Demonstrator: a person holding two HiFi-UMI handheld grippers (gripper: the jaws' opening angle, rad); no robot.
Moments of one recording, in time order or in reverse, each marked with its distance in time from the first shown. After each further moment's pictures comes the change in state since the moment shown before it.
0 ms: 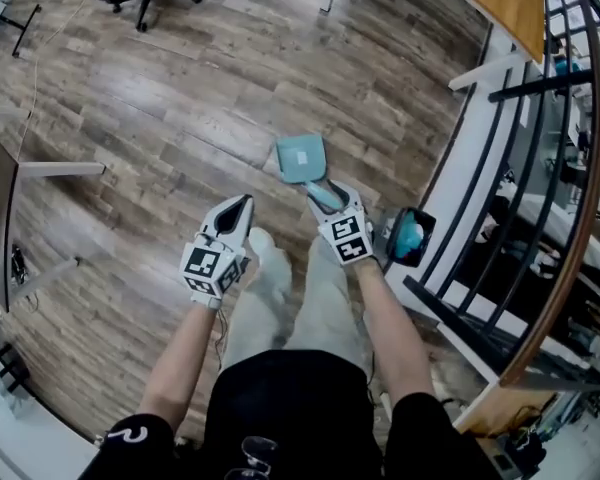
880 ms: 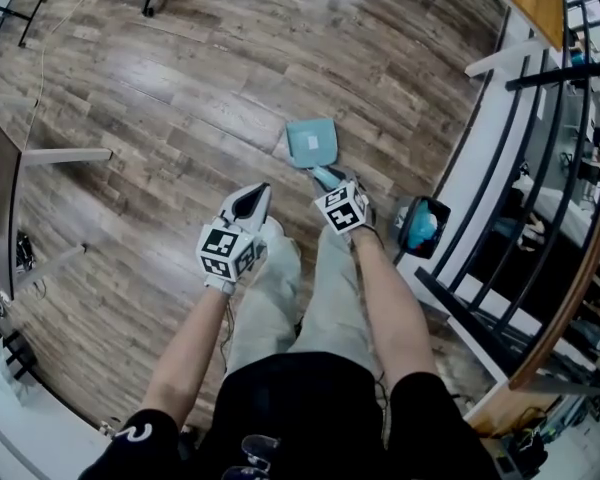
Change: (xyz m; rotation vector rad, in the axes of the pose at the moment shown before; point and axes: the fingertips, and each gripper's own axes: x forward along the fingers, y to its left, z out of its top) left arm 0.031 -0.011 -0.065 -0.022 0.111 -0.002; right arm 0.073 -0.003 -0.084 -0.034 0.199 0.045
